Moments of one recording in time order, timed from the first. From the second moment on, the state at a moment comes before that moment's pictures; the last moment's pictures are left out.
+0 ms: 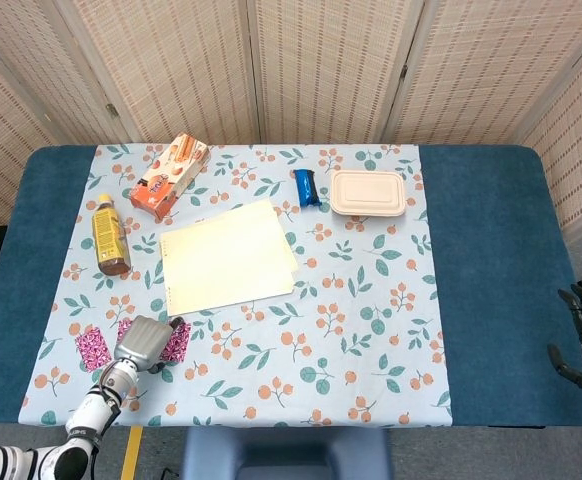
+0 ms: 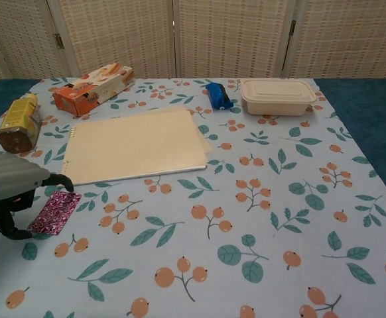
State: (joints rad) left arm -0.69 -1.39 0.06 -1.73 0.83 1.00 0.80; right arm 0.01 -1.10 0.07 -1.51 -1.46 1.50 0.06
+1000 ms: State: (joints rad) left arm -0.69 -1.45 0.06 -1.68 0.83 1.04 0.78; right arm 0.01 -1.10 0.07 -1.50 -1.45 1.50 0.07
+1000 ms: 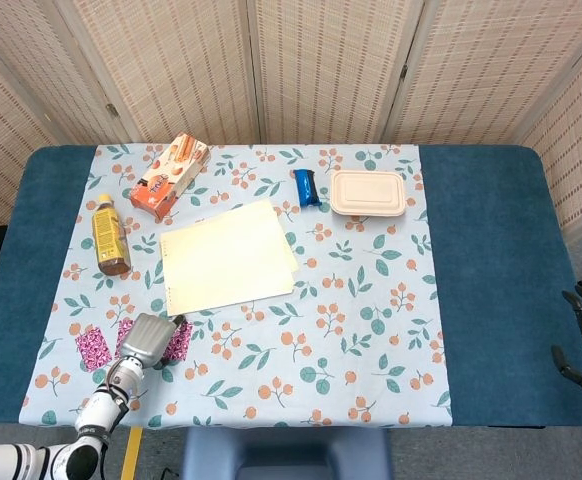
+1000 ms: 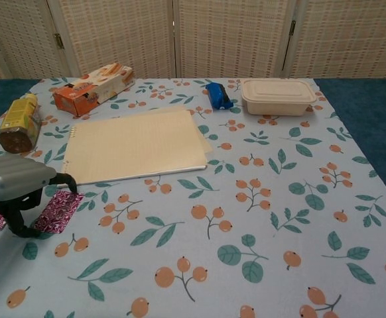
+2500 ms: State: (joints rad) left arm -0.51 -1.27 0.05 -1.69 0.68 1.11 0.61; right arm 0.02 -1.08 0.08 -1.53 -1.45 1.49 0.05
